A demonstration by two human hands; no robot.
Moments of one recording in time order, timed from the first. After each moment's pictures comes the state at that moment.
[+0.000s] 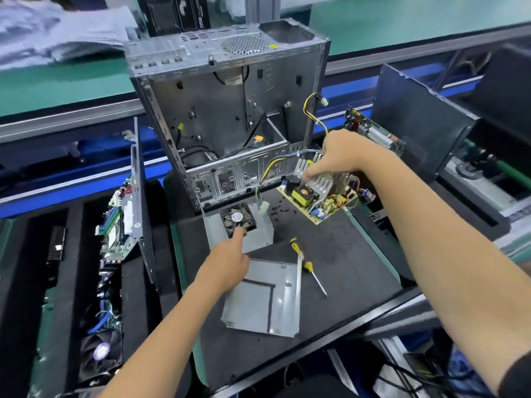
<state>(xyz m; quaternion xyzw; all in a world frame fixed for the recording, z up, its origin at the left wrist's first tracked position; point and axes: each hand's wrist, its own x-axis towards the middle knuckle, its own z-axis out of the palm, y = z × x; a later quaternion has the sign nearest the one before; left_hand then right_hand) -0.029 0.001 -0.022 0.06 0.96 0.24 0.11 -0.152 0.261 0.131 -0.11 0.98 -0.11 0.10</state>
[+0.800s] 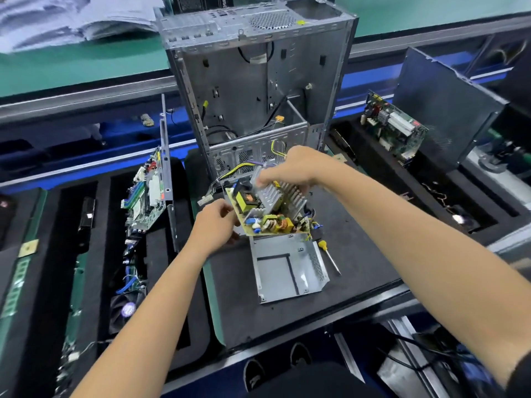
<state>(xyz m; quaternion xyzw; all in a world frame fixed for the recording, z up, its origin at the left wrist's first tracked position) -0.016 -0.044 0.015 -0.10 0.87 0.48 0.03 -0.078 0.144 0.127 -0.05 0.95 -0.23 0.20</state>
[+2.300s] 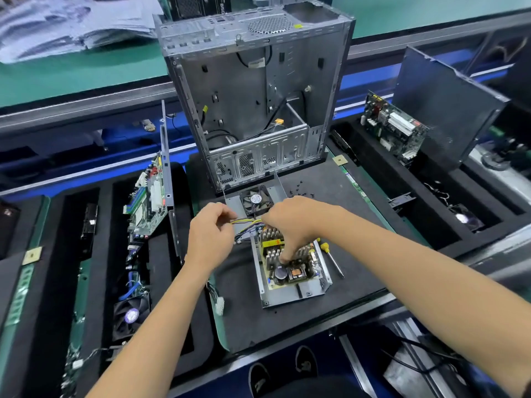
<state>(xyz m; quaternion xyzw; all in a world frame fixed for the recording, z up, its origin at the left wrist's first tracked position) 0.003 -0.043 0.015 -0.02 0.89 0.44 -0.13 -0.048 0.144 0.063 -0.42 0.89 0.09 0.16</state>
